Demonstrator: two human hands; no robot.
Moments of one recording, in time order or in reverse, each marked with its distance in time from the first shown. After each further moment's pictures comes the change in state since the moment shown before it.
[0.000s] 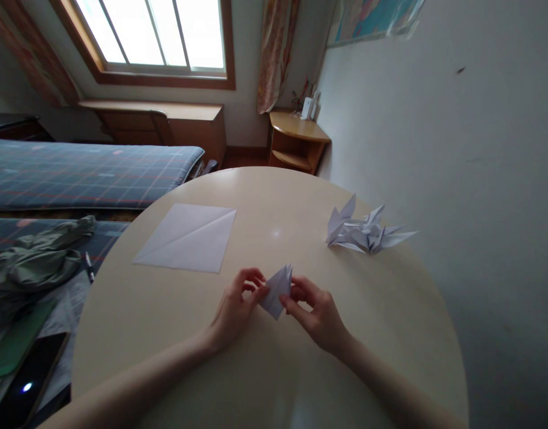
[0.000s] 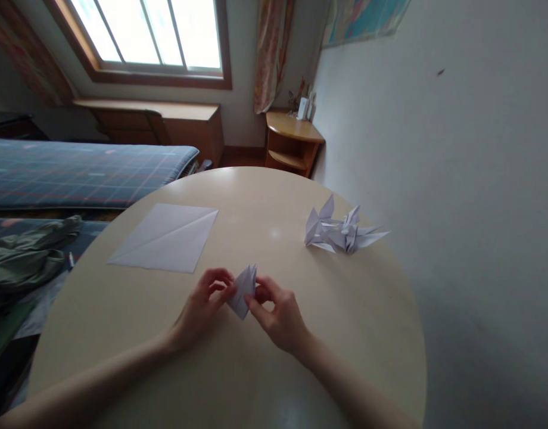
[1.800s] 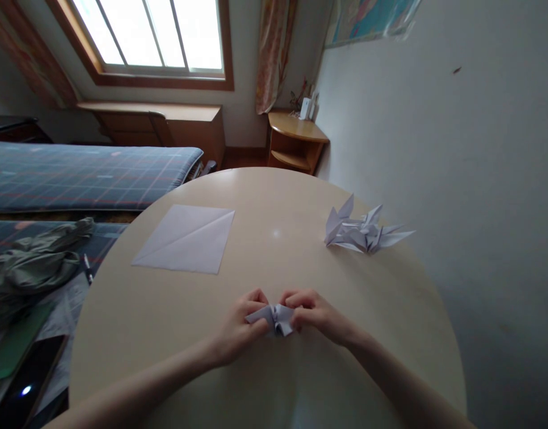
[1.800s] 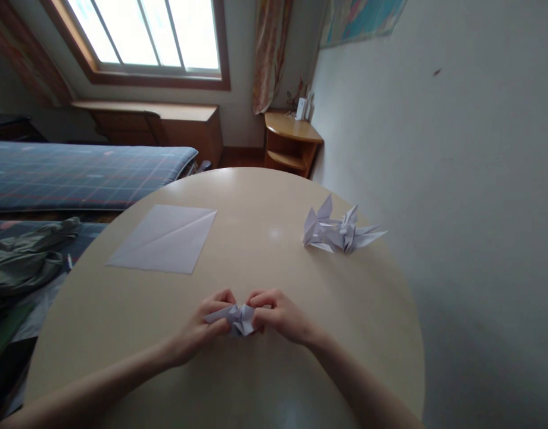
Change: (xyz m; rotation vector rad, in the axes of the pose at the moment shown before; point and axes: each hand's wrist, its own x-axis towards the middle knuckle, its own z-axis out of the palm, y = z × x) left_hand -0.012 0.032 -0.004 0.040 -0.455 -0.144; right_hand 0.011 -0.006 -0.020 0.286 -0.433 0.321
